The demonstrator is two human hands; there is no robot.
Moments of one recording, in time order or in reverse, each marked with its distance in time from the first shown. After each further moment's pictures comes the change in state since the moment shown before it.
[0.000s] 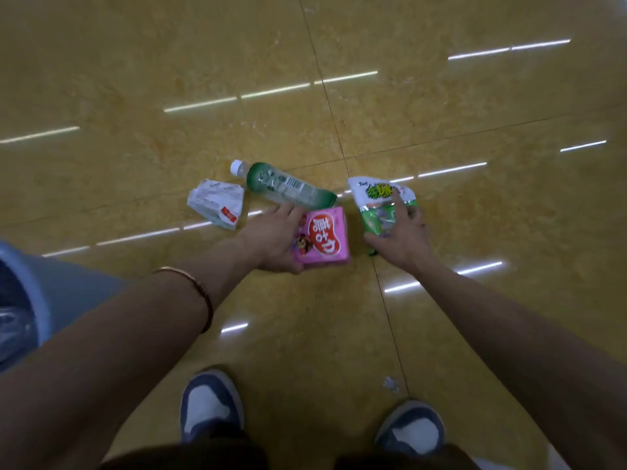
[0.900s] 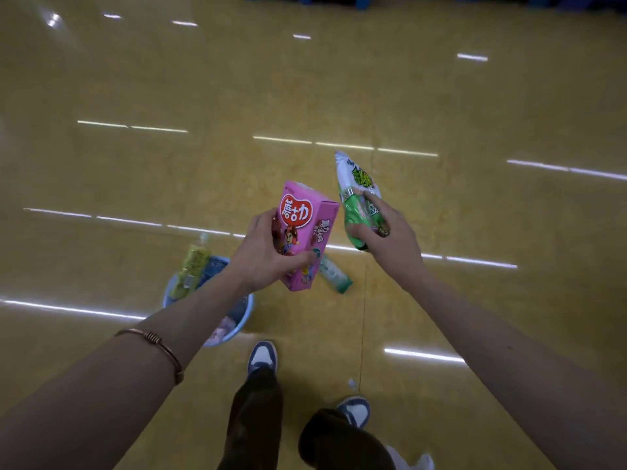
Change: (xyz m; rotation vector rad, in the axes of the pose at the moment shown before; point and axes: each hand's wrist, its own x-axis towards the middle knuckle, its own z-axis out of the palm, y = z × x) left_hand -0.341 0.100 -0.366 -0.981 0.609 -0.453; right_hand -0.268 -0.344 -0.348 0.387 -0.165 -0.450
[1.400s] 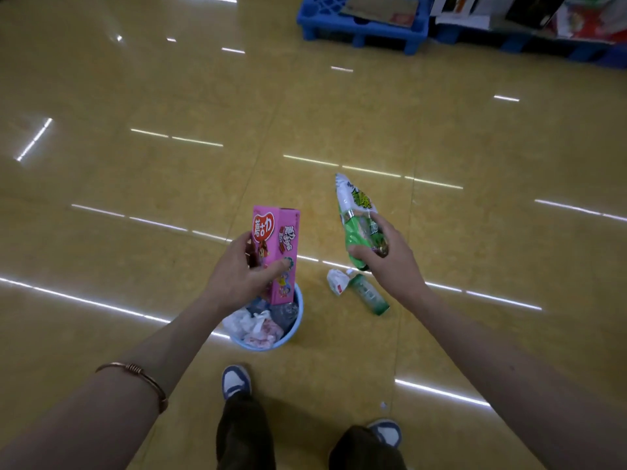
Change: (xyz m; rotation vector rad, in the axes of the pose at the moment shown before) left_hand -0.078 -0.037 -0.150 -0.138 0.170 -0.070; right_hand -0.036 -0.096 0.095 0.000 -0.143 -0.072
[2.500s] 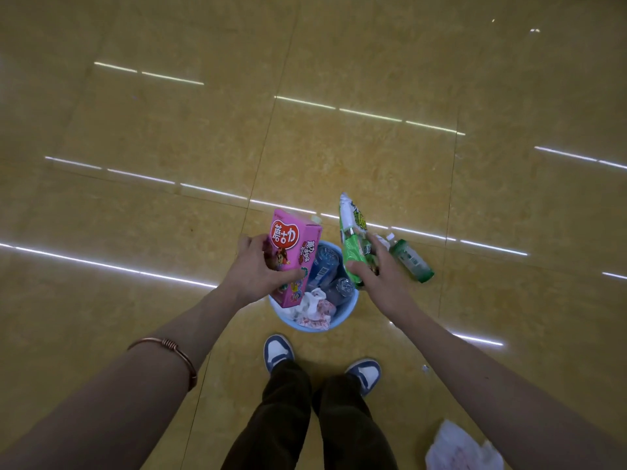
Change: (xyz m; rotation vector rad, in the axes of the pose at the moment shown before) left_hand 0.074 -0.154 -0.110 0.247 -0.221 -0.255; right_hand 0.026 0.028 0.221 -0.004 -0.104 0.281
